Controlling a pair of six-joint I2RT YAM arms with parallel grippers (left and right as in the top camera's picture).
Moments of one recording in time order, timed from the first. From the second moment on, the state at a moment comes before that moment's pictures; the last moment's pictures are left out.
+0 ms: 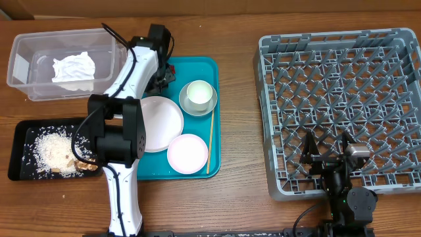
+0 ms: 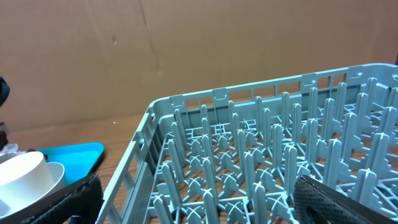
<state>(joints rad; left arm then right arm) -0.15 2.32 1.93 -1.08 -0.17 -0.64 -0.03 0.01 0.02 -0.03 -0.08 0.17</state>
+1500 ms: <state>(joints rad) 0.18 2.22 2.31 -1.18 -0.23 -0.57 -0.03 0.01 0.02 -0.03 -0.08 0.17</state>
